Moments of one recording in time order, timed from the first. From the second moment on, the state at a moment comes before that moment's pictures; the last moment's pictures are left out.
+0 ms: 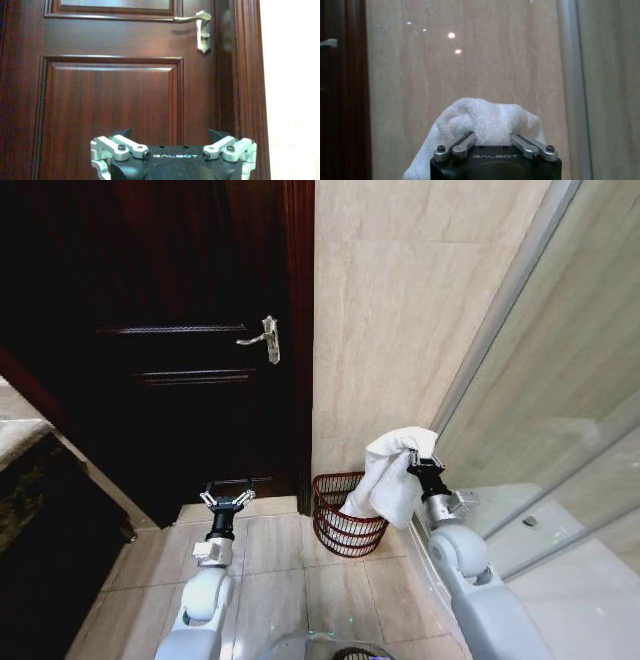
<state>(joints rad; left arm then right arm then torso) 1.49 -1.45 -0.62 -1.91 -0.14 -0.30 -0.01 -1.27 1.21 0.48 2.06 0.40 -0.07 0.15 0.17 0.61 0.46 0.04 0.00</state>
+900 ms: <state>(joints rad) 1.51 -1.46 -0.62 -1.91 -0.14 -0.31 -0.02 -1.18 1.18 0.43 2.03 0.46 -0.09 0.20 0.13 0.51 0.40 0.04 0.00</state>
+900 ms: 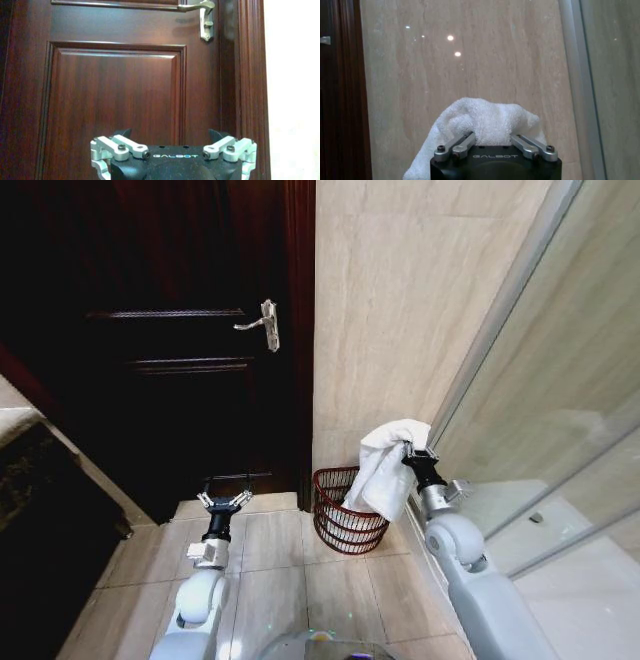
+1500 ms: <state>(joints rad) 1.50 -1.45 -0.62 -1.89 -0.14 -0.32 -0.03 -1.18 1.22 0.41 1.99 0.38 -0.06 0.17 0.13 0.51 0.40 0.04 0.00</state>
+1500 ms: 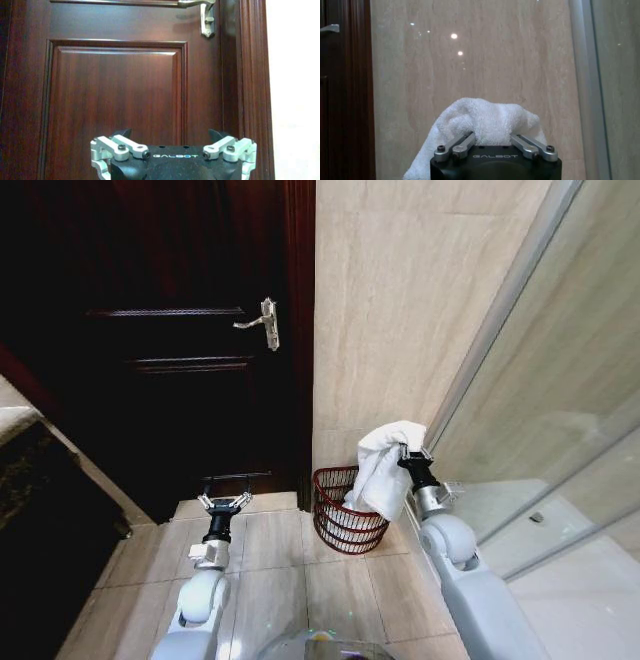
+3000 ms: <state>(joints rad) 1.50 -1.44 -0.63 -1.89 -0.16 -0.33 -0.03 -1.13 1.26 0.35 1.92 0.33 -0.04 0.18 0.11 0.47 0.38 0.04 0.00</state>
